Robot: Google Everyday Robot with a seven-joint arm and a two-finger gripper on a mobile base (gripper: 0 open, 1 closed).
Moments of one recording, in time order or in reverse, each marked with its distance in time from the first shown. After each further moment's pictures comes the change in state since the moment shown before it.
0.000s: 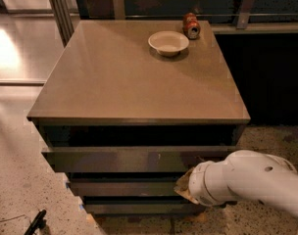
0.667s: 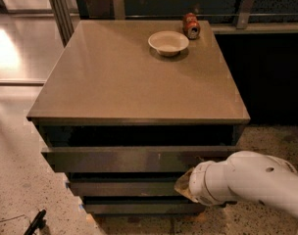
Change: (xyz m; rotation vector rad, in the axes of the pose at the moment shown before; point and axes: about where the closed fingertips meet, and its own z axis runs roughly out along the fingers) arm 0.000 -0.002 0.002 0.010 -0.012 -0.001
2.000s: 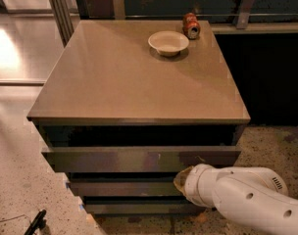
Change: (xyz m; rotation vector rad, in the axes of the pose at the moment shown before) arm 0.001 -0.021 0.016 0.199 -0.011 0.036
